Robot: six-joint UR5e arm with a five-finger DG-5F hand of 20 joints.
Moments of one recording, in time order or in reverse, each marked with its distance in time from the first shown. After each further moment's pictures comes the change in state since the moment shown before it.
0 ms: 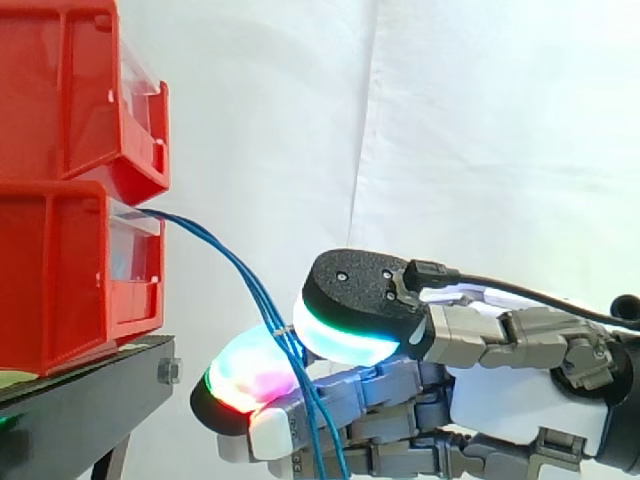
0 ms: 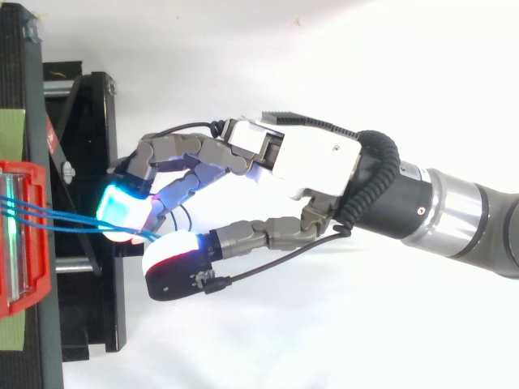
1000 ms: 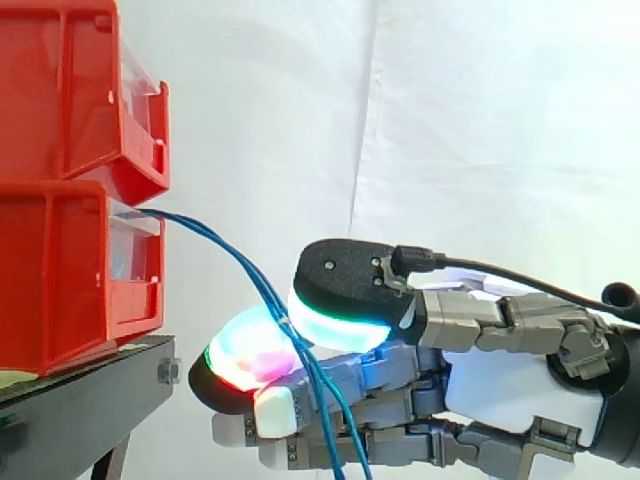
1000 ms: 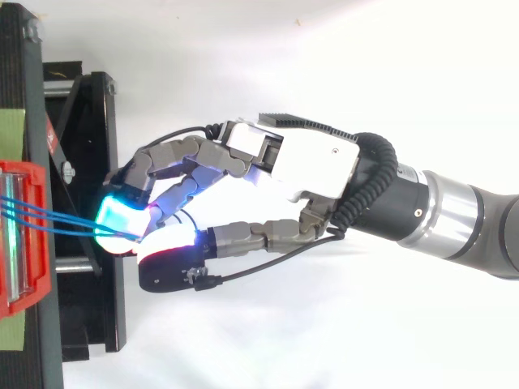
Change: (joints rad) arm -0.001 -0.003 0.000 0.038 -0.004 -0.004
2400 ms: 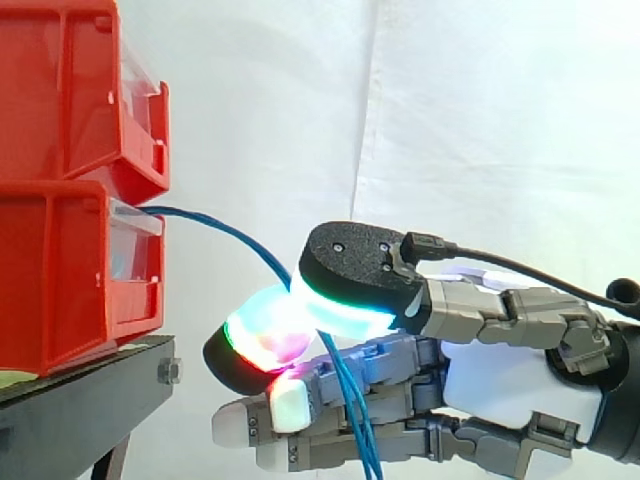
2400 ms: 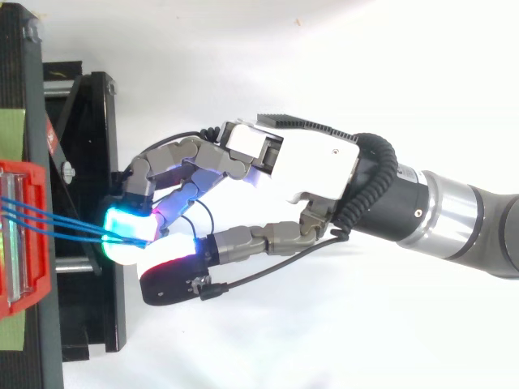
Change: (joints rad) arm -0.003 0.000 0.000 0.009 -0.017 0.005
